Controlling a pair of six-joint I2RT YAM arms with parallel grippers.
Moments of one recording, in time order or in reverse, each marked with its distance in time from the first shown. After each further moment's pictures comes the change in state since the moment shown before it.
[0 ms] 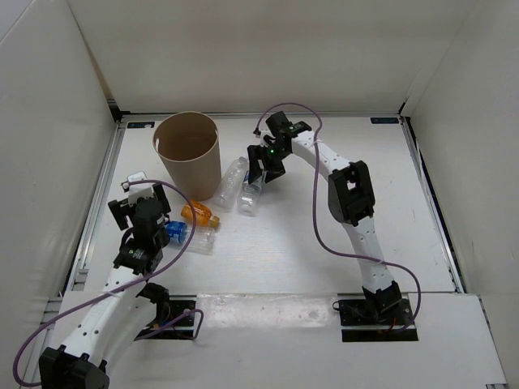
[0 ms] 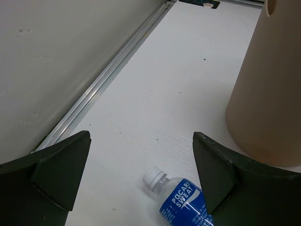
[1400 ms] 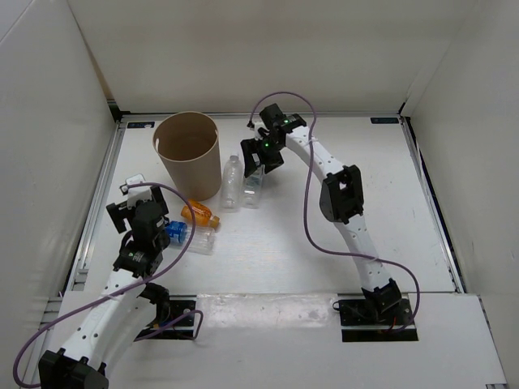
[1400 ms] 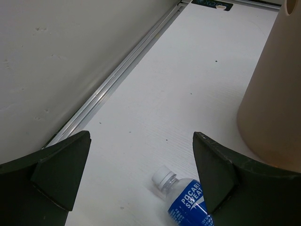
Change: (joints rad) left arm -0.011 -0.029 -0.019 0.001 -0.059 0.018; right arm 0.026 0.145 0.344 -0.179 0.081 -0.083
